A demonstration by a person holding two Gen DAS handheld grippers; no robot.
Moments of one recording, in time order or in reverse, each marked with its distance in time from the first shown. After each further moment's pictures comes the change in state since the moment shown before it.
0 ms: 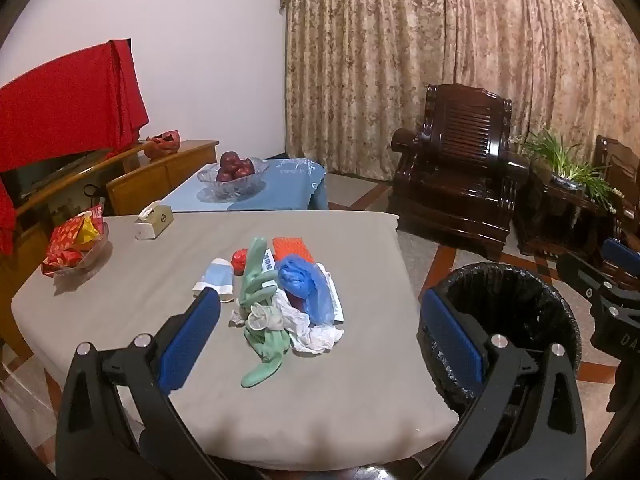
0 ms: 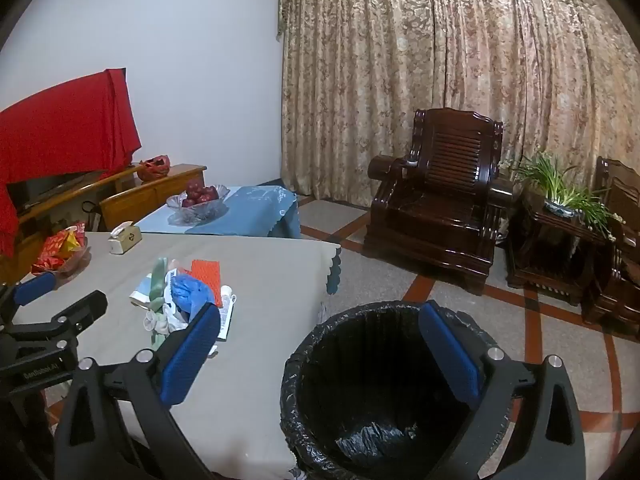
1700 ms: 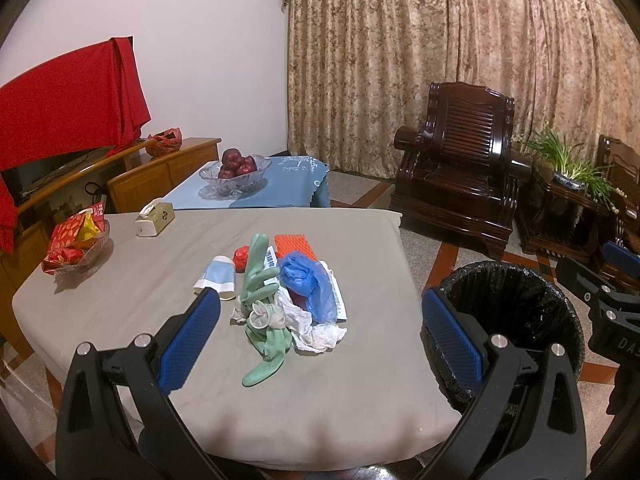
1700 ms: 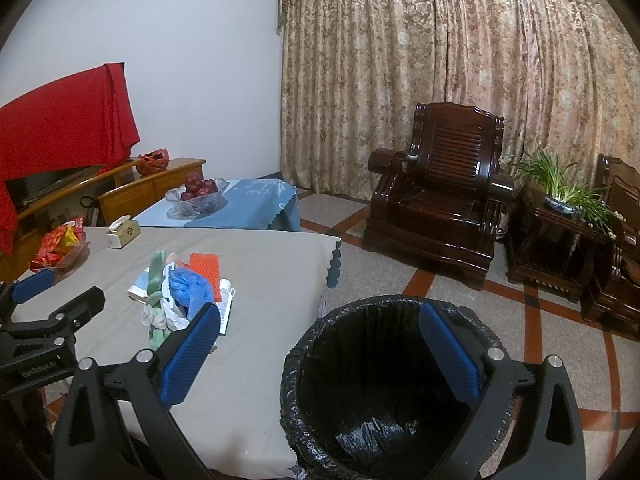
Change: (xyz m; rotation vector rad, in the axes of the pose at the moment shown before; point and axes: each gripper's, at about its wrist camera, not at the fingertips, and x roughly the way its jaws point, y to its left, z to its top) left arm -0.001 -0.002 0.001 -0.001 -0.006 0.005; right arm 0.009 0.004 -0.001 -0.001 0.013 -0.002
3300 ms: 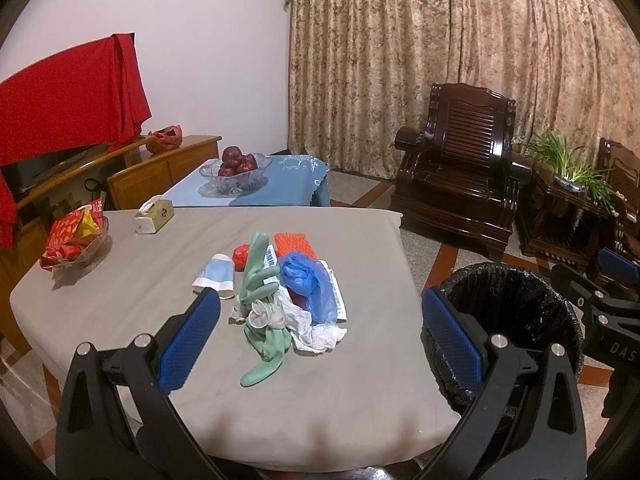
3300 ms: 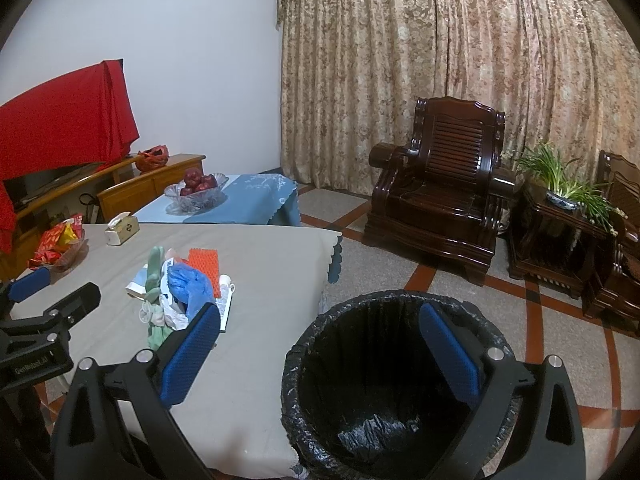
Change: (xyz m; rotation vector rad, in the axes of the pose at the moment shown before) left arm 0.004 0.003 -0.006 -0.005 0.001 0.001; right arm 0.015 -0.001 -0.016 -0.003 0.016 0.006
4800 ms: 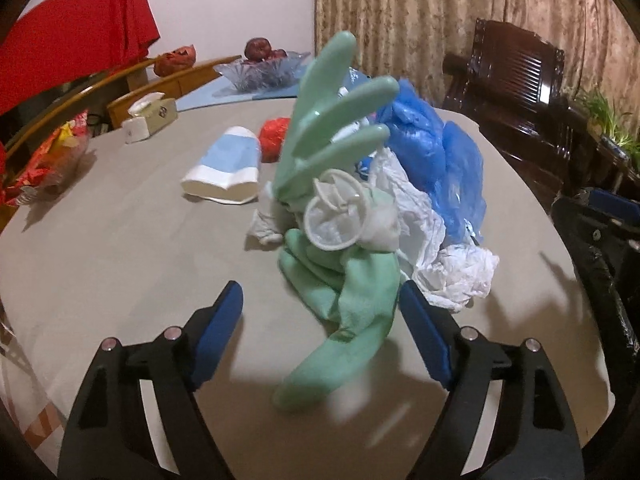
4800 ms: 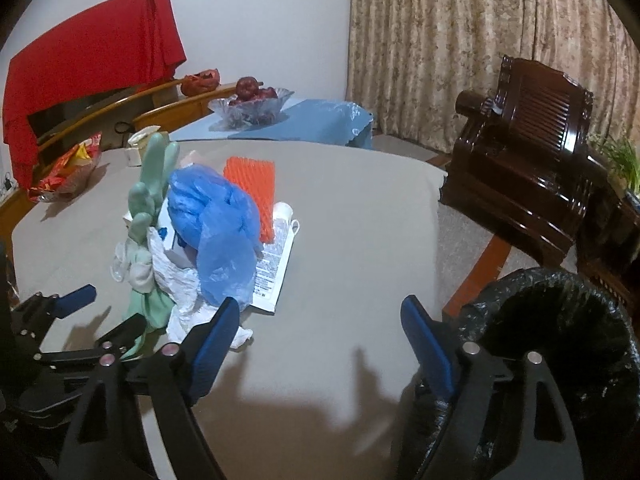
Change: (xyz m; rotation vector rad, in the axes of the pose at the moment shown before) left arm 0.197 0.086 -0.101 -0.051 0.237 0.055; right arm 0.184 0.090 -0.043 -0.136 0.222 0.182
